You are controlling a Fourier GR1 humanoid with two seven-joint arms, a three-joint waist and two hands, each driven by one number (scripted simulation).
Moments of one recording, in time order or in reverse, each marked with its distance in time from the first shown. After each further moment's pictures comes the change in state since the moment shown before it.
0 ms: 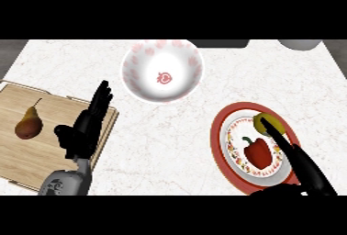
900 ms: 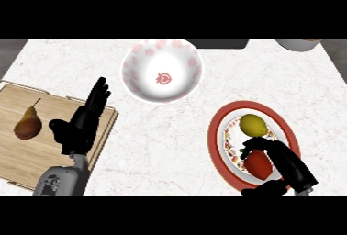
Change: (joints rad) left arm -0.026 0.001 0.043 0.015 0.006 -0.039 0.009; right arm -0.078 -0.029 0.088 0.135 0.237 0.008 -0.155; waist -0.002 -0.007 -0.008
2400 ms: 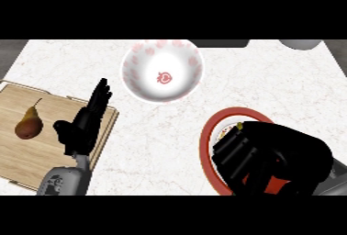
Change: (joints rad) left arm 0.003 -0.017 0.003 0.013 -0.023 0.000 -0.012; right arm -0.460 0.016 0.068 -0.347 -0.627 0.536 -0.119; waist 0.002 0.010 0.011
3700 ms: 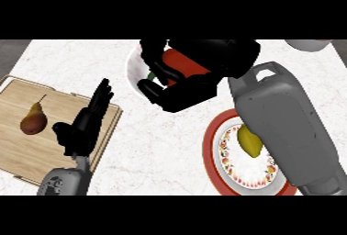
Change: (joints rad) left arm 0.008 -0.008 0.000 -0.020 -0.004 -0.030 0.002; right arm -0.633 0.128 -0.021 0.499 0.349 -0.304 0.175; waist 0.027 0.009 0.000
